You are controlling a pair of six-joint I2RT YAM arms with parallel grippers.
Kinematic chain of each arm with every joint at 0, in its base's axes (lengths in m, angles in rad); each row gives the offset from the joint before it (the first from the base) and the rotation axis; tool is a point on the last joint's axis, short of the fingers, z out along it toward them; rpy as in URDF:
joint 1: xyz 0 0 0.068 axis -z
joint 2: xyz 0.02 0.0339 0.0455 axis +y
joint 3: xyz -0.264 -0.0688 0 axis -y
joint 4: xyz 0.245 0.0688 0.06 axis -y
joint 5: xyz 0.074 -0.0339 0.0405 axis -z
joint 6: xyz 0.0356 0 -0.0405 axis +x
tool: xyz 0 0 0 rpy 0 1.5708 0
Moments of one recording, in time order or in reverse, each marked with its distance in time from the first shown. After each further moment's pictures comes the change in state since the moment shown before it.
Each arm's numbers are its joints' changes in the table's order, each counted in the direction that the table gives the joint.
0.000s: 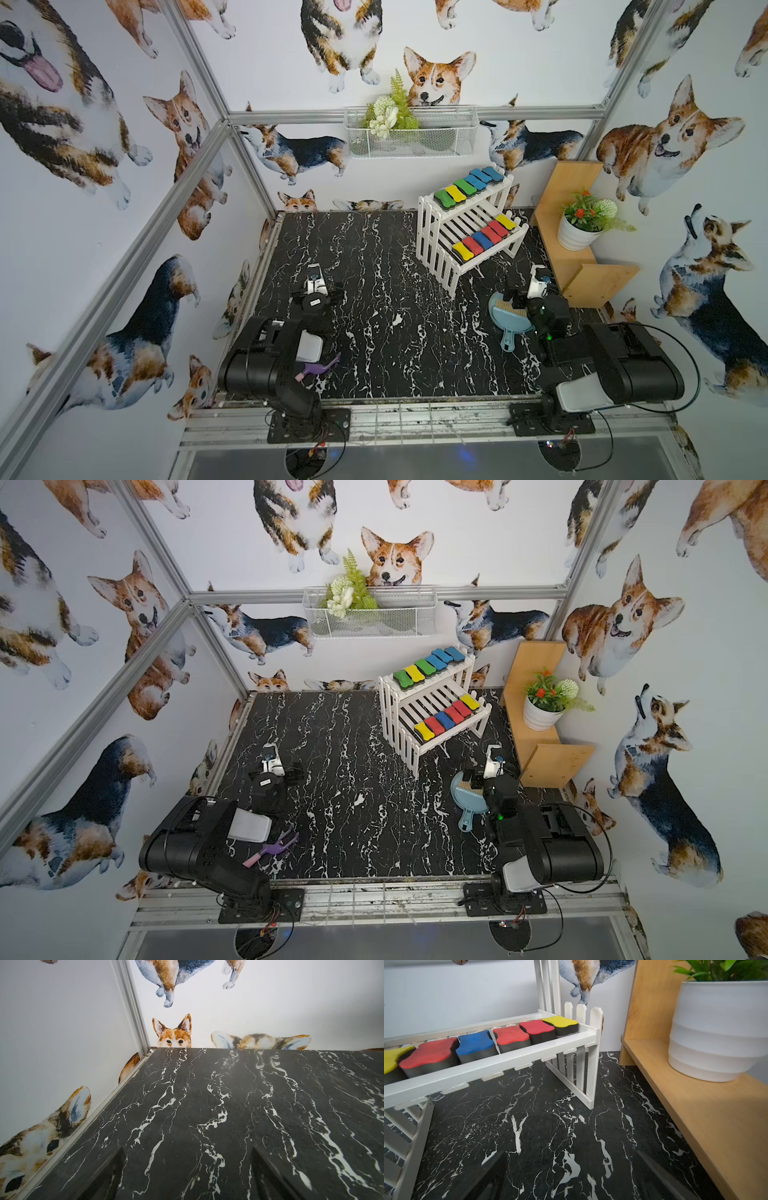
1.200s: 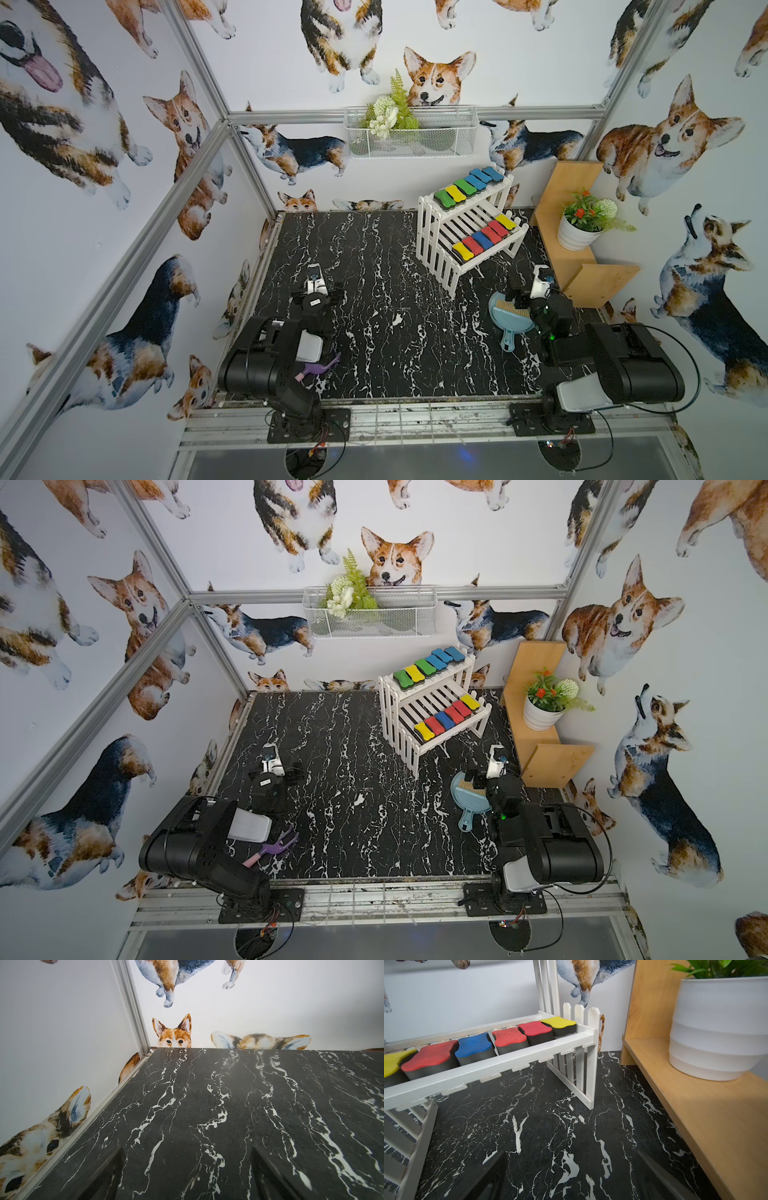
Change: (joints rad) left arm 0.000 0.000 0.000 0.000 0.000 0.000; right arm 0.045 -0.003 -0.001 0.000 -0.064 0.016
